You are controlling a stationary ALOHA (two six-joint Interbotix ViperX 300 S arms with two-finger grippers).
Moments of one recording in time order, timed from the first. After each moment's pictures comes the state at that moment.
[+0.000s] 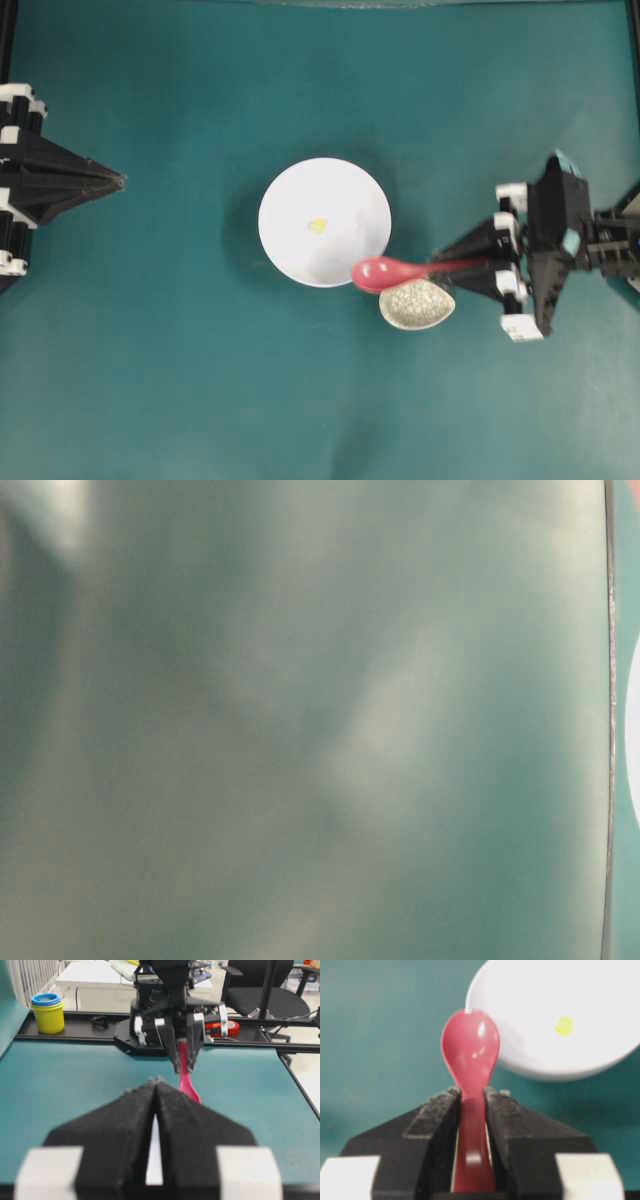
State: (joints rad) left arm 0.00 -0.96 1.18 0.02 -0.26 -0.04; right arm 0.19 -0.36 1.10 0.45 -0.37 -0.08
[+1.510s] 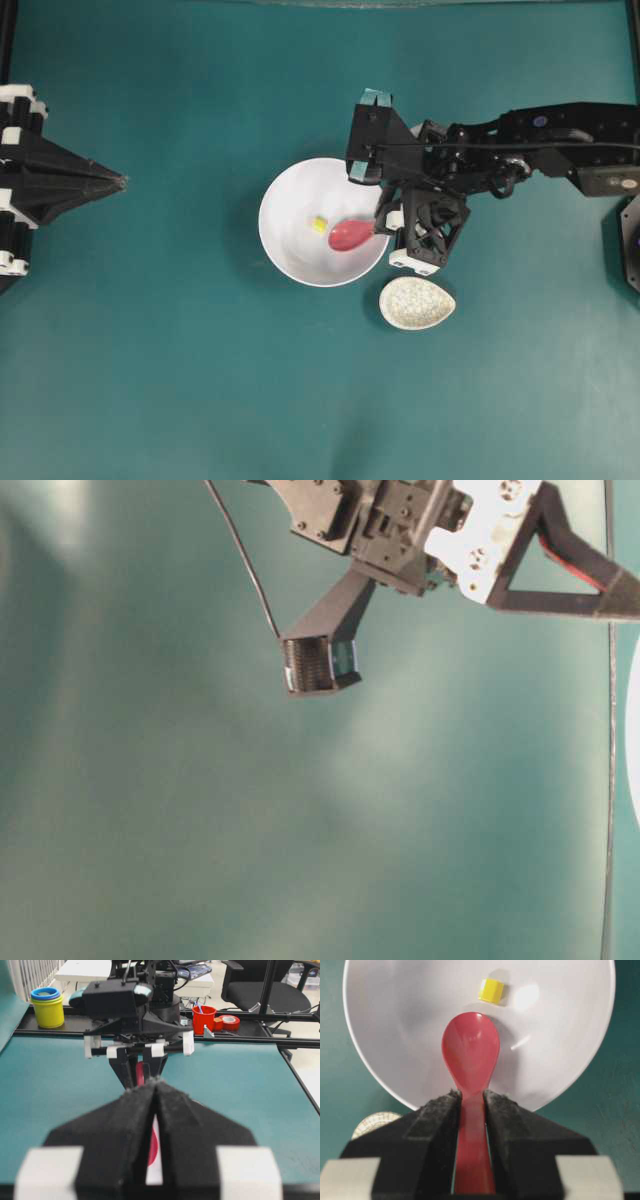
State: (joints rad) left arm 0.00 -0.96 1.18 0.02 -0.25 -0.04; right arm -0.12 -0.02 0.54 0.30 0.54 -0.10
